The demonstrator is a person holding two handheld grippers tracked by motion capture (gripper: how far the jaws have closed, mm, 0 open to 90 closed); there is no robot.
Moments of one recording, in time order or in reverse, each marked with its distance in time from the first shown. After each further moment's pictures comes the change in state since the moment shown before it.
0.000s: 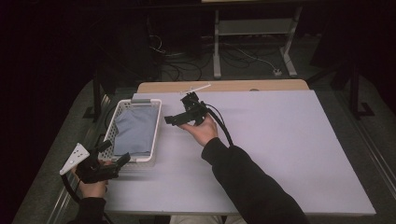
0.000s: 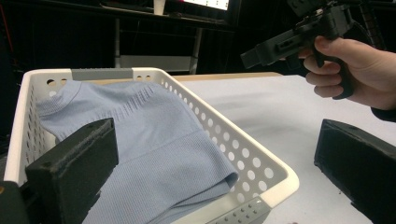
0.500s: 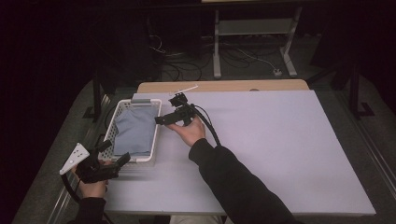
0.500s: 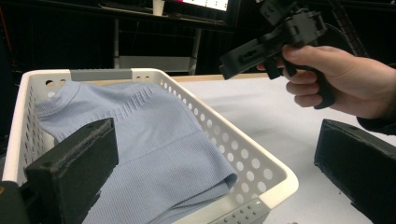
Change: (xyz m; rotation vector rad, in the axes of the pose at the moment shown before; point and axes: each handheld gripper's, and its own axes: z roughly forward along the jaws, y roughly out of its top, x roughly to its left) left arm 0.000 0.000 0.000 -0.005 -0.004 -0.005; right arm 0.013 0.006 0.037 0.039 -0.023 0.070
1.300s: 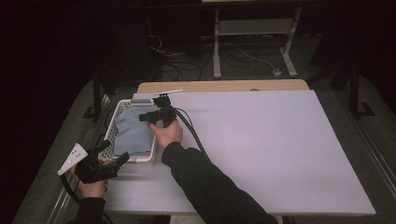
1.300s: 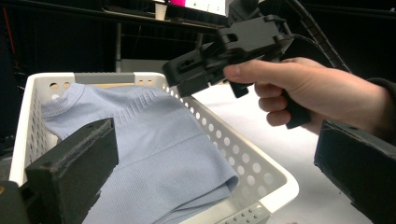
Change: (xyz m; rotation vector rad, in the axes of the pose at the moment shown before) left arm 0.001 0.001 -0.002 -0.018 0.005 -0.008; right arm 0.031 0.010 0.049 -0.035 0.048 0.200
